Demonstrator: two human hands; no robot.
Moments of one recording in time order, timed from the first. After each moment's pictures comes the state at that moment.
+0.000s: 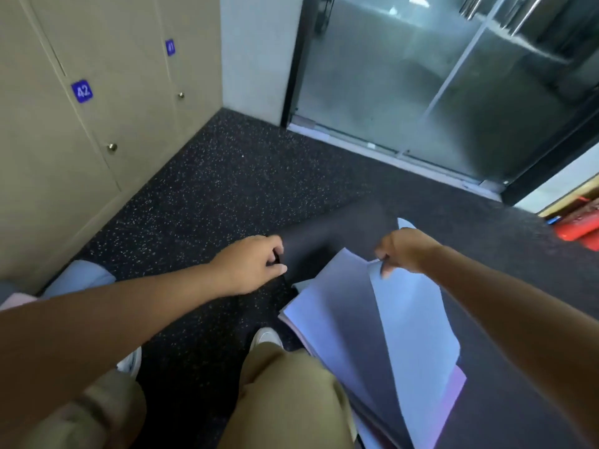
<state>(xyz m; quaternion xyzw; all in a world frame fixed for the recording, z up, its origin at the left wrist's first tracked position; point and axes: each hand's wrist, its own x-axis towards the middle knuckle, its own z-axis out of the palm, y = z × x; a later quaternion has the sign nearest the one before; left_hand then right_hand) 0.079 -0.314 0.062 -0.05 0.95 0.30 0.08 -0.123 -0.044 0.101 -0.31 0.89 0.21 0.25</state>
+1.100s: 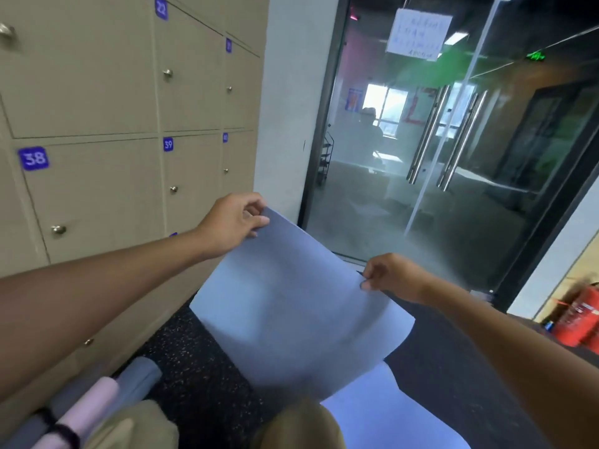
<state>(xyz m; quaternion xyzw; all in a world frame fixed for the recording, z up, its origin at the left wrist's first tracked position) 0.227 -0.354 0.382 -0.04 0.85 0.45 -0.28 0.073 -0.035 0.363 -0.33 0.92 -0.19 0.07</state>
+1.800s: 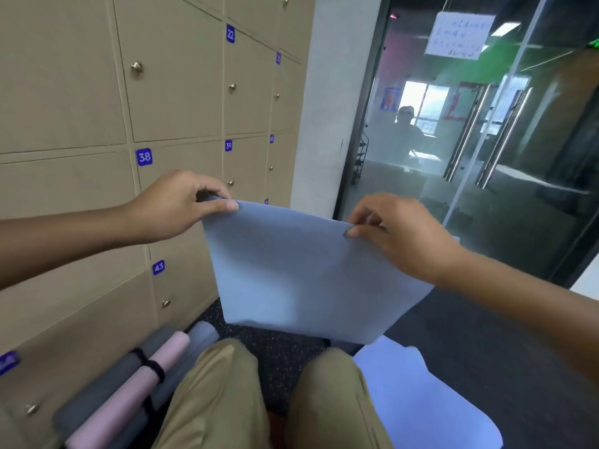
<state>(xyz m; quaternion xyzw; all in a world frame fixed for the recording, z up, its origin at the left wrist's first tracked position) 0.480 -0.378 0.439 -0.05 0.93 0.23 -0.28 0.315 -0.068 0.460 -0.52 0.81 -0.20 -0.16</state>
